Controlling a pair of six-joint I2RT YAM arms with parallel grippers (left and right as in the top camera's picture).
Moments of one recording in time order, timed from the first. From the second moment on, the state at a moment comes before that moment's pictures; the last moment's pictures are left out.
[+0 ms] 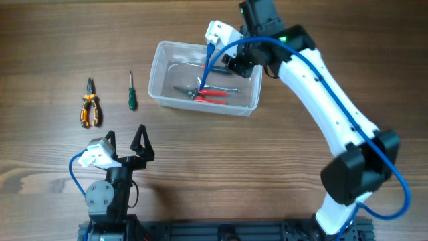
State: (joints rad) left arm 0.01 0.01 0.03 -0.12 0.05 -0.48; right arm 0.45 1.92 1.80 -0.87 -0.21 -0.74
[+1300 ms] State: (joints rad) left arm 0.01 0.01 0.03 -0.12 0.05 -0.48; right arm -0.13 1.83 1.81 -0.93 0.17 0.06
